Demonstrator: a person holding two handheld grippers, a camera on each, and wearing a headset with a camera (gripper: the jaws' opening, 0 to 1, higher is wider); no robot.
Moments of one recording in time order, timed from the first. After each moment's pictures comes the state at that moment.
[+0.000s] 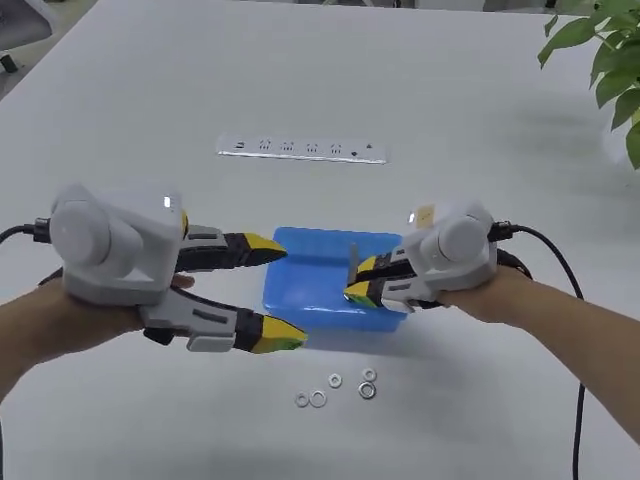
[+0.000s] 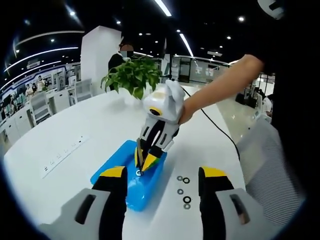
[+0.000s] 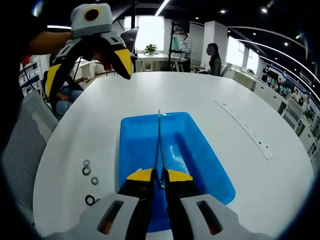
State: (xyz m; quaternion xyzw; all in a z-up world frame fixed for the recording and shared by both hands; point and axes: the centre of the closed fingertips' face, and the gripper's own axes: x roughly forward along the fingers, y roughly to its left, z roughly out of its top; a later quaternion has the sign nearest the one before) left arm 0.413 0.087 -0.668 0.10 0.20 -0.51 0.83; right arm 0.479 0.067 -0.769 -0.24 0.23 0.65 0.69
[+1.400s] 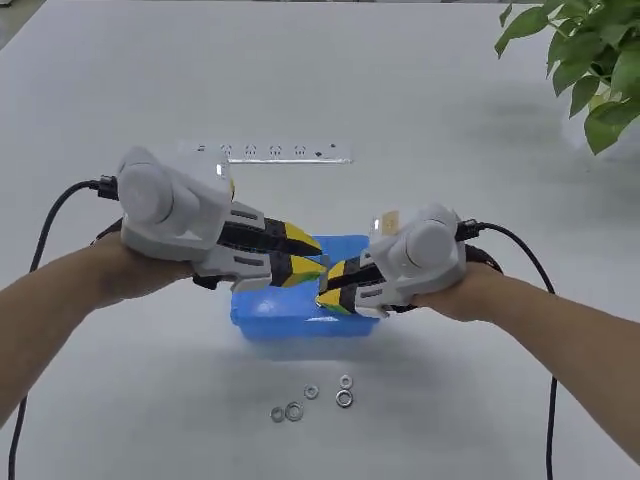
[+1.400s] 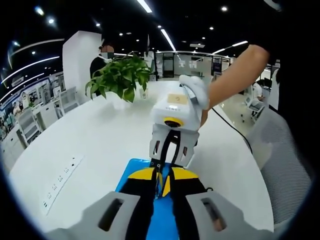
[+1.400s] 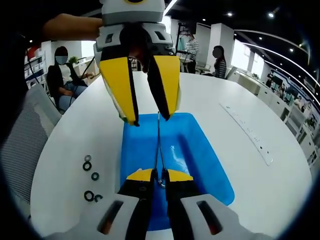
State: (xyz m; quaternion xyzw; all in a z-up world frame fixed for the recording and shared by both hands) left arm 0.472 0.046 -0.680 0.15 0.19 -0.57 0.79; right arm 0.478 0.068 -0.771 -0.26 0.21 0.66 0.67
